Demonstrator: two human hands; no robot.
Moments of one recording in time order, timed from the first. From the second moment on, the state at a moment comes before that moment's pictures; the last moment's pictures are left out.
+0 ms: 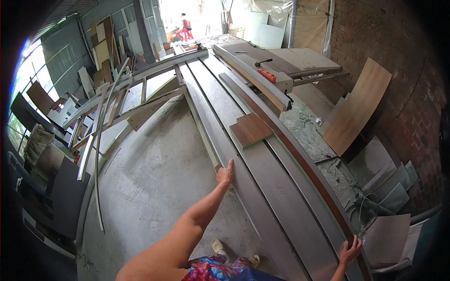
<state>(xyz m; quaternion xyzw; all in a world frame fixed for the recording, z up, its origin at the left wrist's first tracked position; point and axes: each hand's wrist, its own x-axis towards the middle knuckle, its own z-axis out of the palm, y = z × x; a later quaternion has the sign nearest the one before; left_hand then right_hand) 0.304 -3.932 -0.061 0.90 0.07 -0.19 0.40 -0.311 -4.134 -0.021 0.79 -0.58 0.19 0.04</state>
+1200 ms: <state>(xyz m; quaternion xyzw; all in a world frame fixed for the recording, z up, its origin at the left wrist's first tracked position) 0.048 -3.909 -0.059 0.90 0.06 -0.20 0.38 -0.569 -4.116 -0.021 0.77 -0.61 0.17 0.03</state>
